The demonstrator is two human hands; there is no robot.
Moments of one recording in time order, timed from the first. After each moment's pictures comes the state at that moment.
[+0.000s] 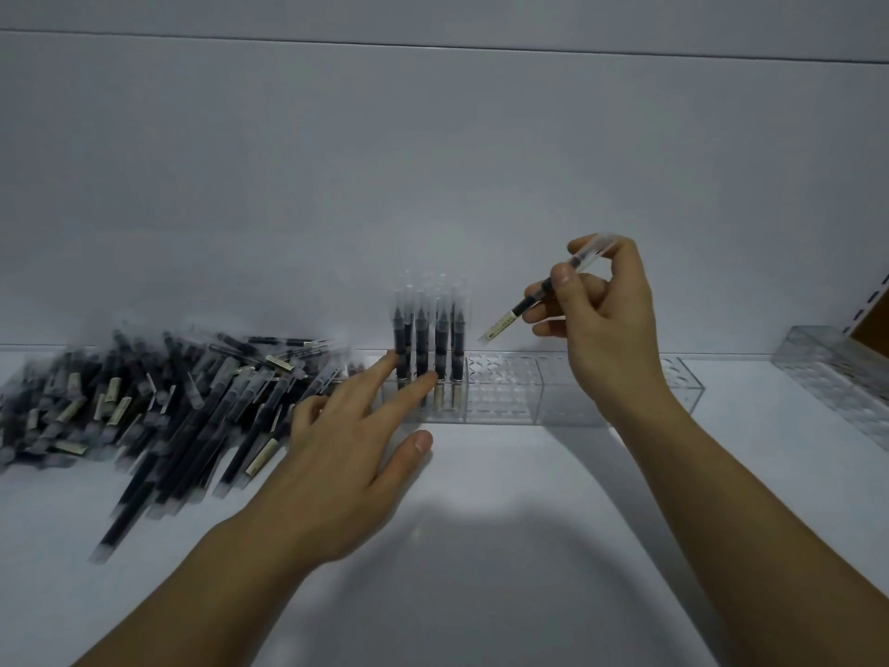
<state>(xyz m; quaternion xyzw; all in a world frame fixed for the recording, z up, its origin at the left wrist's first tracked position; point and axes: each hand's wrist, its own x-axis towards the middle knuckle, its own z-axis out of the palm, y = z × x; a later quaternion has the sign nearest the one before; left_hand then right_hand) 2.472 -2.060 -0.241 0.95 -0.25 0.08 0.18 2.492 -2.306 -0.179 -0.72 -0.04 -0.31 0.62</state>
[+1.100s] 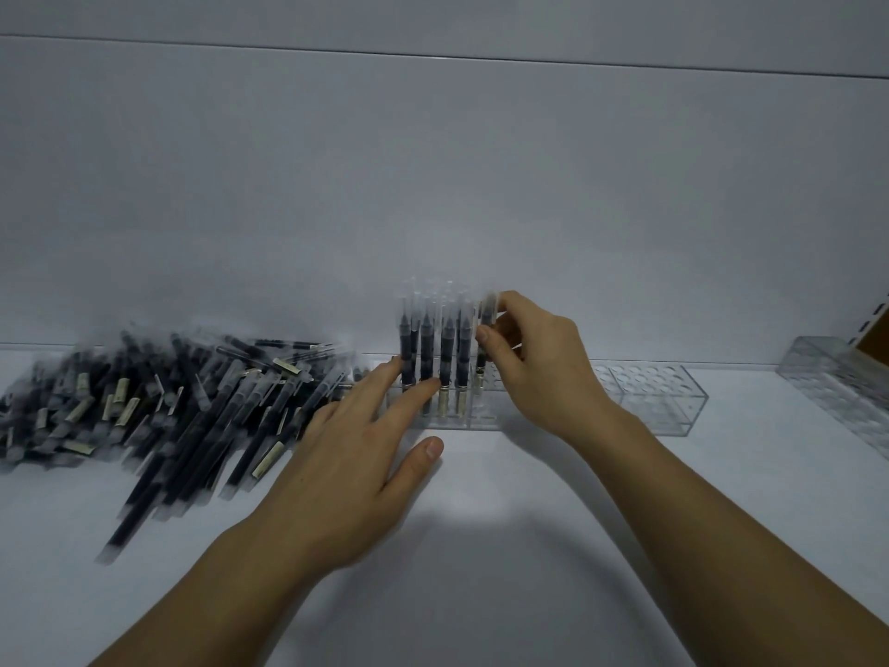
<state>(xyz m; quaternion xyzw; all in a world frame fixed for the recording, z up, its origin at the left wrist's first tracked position) 2.470 -2.062 -0.240 0.94 -0.26 0.09 0.19 2.513 -2.284 -0.205 -0.89 -0.12 -0.27 0.34</state>
